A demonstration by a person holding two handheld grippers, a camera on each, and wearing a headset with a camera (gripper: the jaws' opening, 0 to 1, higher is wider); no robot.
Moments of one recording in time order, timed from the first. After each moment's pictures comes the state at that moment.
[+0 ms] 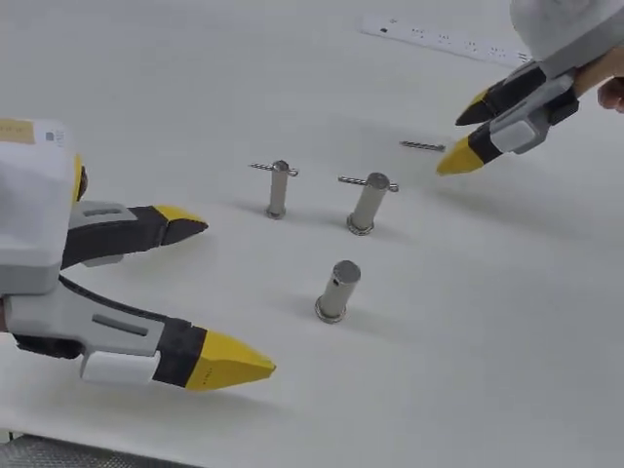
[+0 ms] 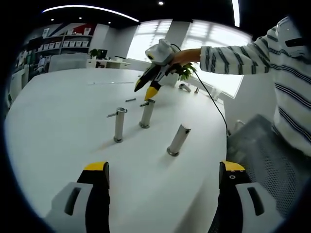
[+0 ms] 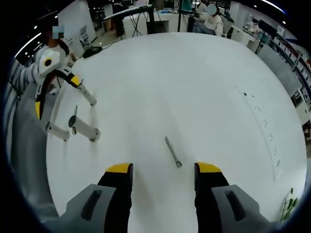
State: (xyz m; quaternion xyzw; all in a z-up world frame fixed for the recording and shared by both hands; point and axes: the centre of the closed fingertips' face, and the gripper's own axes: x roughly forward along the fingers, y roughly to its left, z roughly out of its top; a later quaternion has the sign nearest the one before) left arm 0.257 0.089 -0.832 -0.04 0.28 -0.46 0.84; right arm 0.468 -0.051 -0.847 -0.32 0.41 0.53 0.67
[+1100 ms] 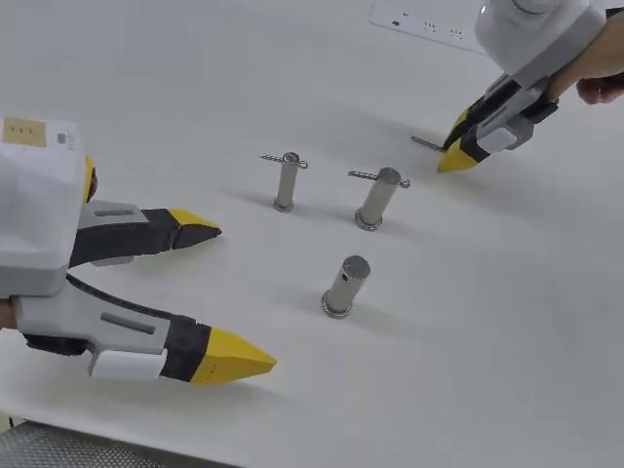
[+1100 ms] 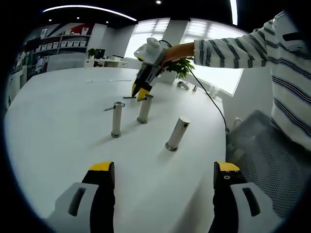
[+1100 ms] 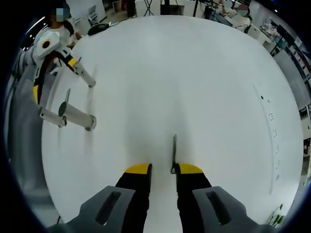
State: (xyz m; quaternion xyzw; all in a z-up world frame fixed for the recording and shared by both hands) left arm 0.256 0.079 -0.838 -0.03 0.28 -0.46 0.84; right arm 0.465 -0.049 -0.867 -0.40 0.44 0.54 0.60
